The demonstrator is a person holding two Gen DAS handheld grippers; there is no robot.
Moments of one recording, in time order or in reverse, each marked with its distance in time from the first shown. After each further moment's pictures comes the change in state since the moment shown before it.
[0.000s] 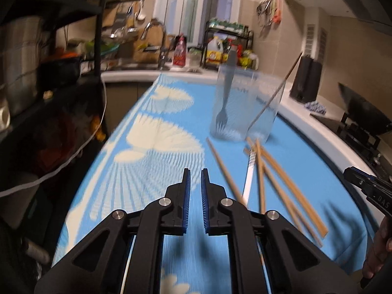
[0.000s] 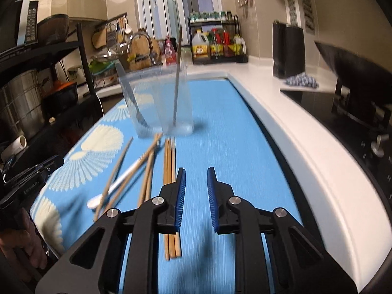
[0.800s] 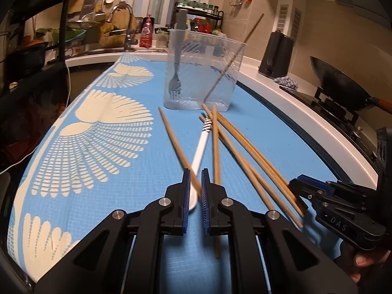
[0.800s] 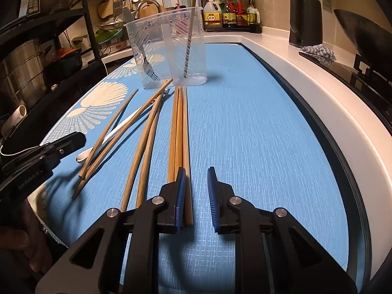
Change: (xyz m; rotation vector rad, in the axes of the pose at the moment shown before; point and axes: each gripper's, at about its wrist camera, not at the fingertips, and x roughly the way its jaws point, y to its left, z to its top) left arm 0.022 -0.045 -0.027 0.077 0.080 -0.178; right arm 0.034 0.012 -0.041 -0.049 0.155 0.048
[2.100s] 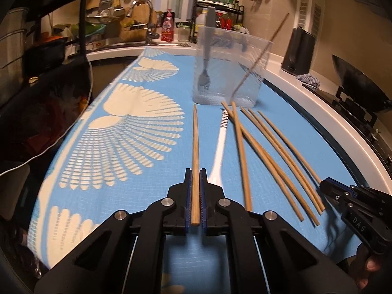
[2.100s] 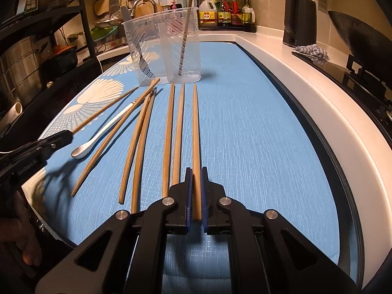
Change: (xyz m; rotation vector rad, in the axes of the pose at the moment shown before) left arm -0.015 0.022 0.002 -0.049 0.033 0.150; right arm -0.011 -0.001 -0.005 0.005 0.006 -0.053
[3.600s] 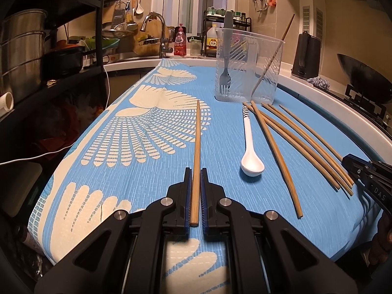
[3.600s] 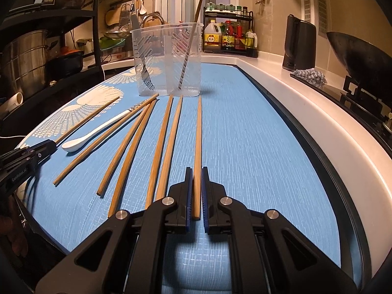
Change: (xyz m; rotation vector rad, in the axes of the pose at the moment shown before) left arm 0.000 0.021 -0.039 0.032 -0.113 0.070; right arm 0.005 -0.002 -0.015 -0.088 -0.156 -0.026
